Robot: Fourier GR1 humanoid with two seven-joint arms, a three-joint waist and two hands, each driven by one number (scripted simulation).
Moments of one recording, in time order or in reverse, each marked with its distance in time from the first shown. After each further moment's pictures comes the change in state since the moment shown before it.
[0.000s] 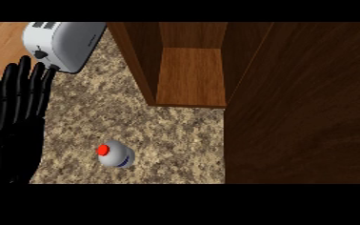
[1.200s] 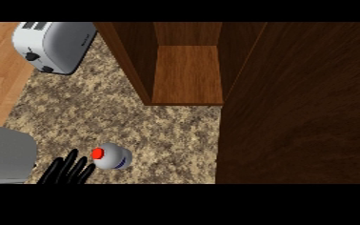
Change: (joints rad) left arm 0.624 0.055 -0.264 -0.252 0.322 -0.233 0.129; right arm 0.397 0.066 0.145 -0.165 -0.283 0.156 0.116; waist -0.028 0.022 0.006
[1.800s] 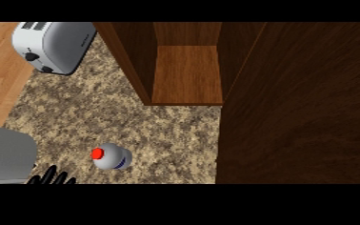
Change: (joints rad) left arm 0.124 0.042 0.119 0.040 0.065 -0.131 -0.141; right arm 0.134 -0.001 0.053 -0.029 0.036 0.050 -0.097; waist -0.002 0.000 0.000
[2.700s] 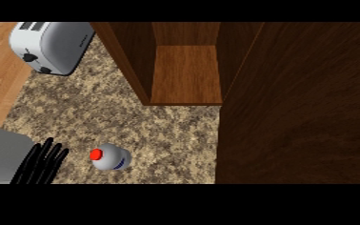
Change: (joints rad) left arm -0.231 -0.021 0.198 0.337 -0.037 -0.059 -0.120; right arm 0.089 -0.013 0.030 0.036 0.033 0.049 -0.128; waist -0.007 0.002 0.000
